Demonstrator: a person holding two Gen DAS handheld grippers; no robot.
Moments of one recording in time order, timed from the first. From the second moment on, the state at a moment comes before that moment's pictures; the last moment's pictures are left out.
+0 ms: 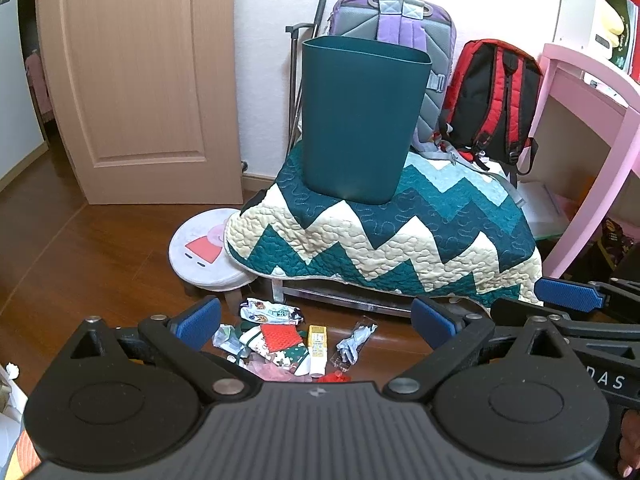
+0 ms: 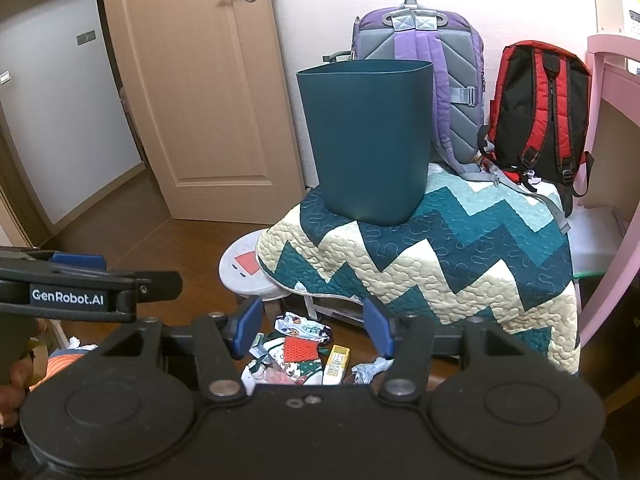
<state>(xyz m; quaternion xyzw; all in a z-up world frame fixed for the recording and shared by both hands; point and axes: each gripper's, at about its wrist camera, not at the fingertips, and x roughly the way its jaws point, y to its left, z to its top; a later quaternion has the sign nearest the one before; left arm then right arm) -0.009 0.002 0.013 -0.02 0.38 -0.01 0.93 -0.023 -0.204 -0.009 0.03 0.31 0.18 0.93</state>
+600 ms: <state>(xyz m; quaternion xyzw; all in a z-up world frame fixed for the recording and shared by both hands) -0.010 -0.002 0.007 -0.02 0.38 -0.02 0.92 -0.021 -0.203 -0.009 0.03 0.31 0.18 0.93</state>
